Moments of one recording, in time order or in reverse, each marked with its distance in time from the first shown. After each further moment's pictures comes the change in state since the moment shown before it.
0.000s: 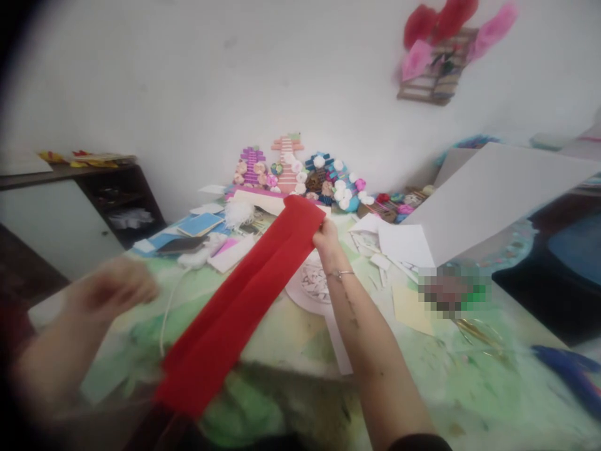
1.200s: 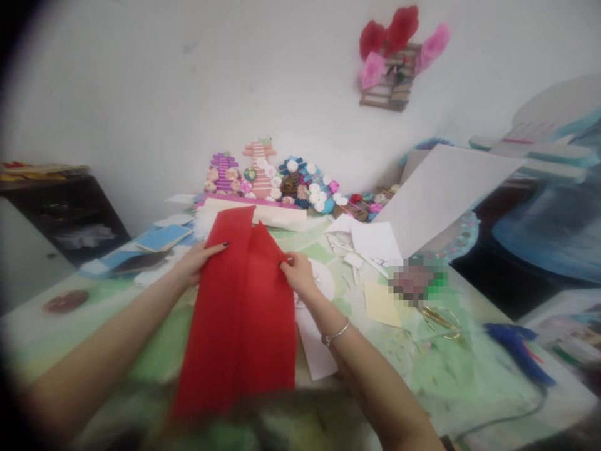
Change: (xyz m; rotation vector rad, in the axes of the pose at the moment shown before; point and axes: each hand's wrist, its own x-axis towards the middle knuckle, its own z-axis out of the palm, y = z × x) left_hand 0.065 -0.024 0.142 -0.014 -0.190 -0.164; right_hand -0.108 0.020 -0.032 -0.749 0.034 -0.018
